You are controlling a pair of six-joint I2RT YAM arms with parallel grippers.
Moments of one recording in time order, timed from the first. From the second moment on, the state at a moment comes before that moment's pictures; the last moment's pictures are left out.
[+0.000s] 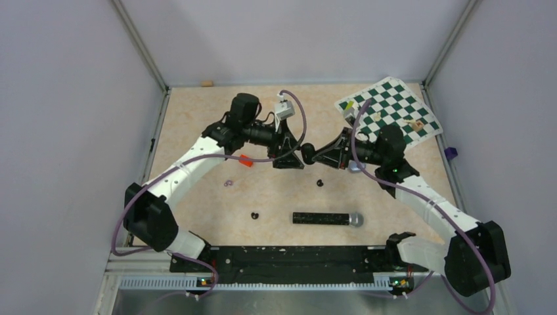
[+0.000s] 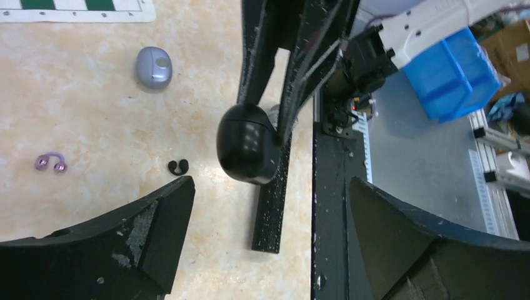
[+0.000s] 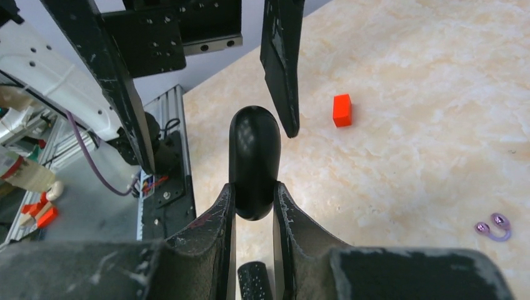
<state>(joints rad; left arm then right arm) -0.54 1.48 1.28 -0.32 1.01 0.00 0.37 1.12 0.68 0.41 -0.92 0.39</state>
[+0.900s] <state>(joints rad) -0.64 1.60 1.37 -0.68 1.10 0.30 0.43 1.00 0.64 0.24 -0.96 0.11</state>
